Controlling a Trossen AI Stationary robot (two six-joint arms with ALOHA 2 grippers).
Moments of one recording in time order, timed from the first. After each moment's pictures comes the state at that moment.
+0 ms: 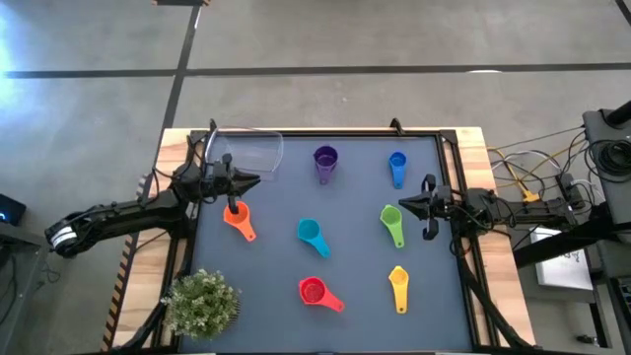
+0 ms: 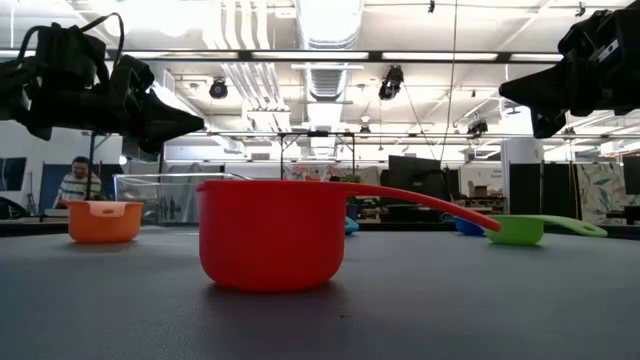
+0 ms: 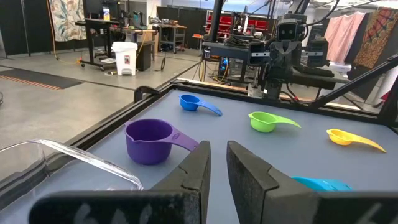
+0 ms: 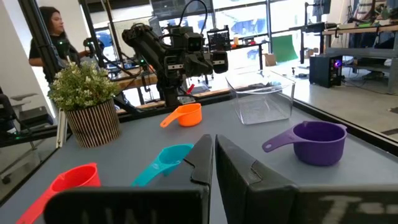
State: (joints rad) left arm 0.63 0.71 0.02 0.64 0.40 -0.07; right arm 0.01 0.06 0.01 0.06 0.13 0.15
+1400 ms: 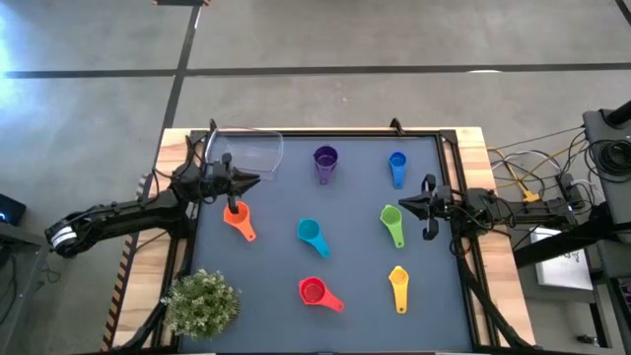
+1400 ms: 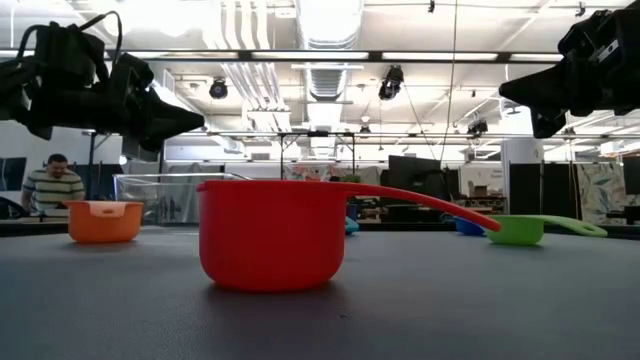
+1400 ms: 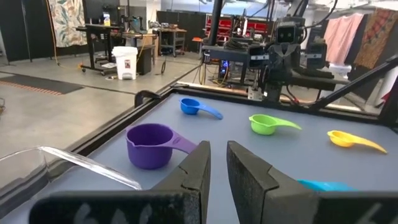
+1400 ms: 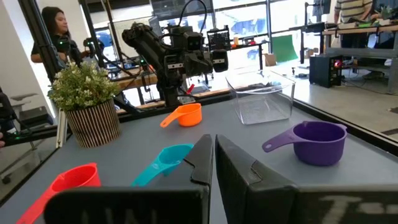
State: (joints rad) left arm 0.63 0.71 0.02 0.66 0.40 -0.07; right arm 0.01 0.06 0.01 0.06 0.13 0.15
